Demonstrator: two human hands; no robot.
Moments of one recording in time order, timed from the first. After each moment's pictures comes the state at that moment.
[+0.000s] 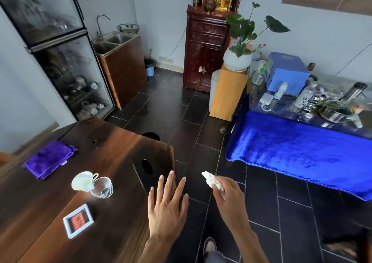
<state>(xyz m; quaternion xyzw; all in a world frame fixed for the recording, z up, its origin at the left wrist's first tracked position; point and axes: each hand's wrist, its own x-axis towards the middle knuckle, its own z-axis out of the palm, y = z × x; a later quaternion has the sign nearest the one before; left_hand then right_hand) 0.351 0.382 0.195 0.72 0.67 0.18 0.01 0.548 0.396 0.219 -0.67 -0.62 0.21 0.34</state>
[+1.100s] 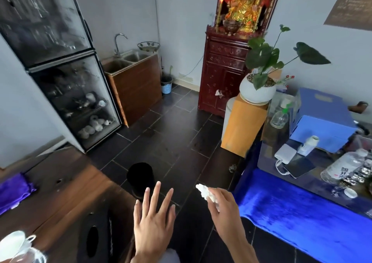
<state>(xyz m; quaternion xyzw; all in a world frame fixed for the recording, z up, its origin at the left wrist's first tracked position) 0.516 0.680 0.202 0.62 0.76 0.22 0.00 0.719 0.737 0.222 -0.56 -0.71 0.26 0.34</state>
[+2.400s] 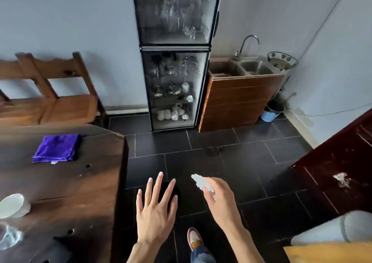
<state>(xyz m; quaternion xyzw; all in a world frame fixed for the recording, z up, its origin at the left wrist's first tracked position) 0.385 1.060 0.179 0.28 0.94 0.19 -0.03 0.476 1.243 0.226 -0.18 -0.89 0.36 0.19</state>
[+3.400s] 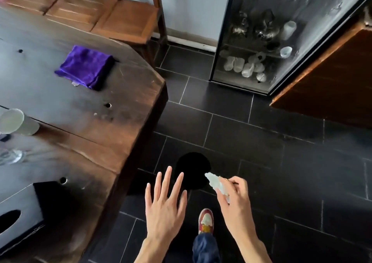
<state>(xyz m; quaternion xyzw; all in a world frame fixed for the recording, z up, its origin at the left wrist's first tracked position) 0.303 1.121 -0.041 0.02 0.99 0.13 0.11 0.311 1.324 -0.024 -0.12 -0.91 0.39 -0.03</state>
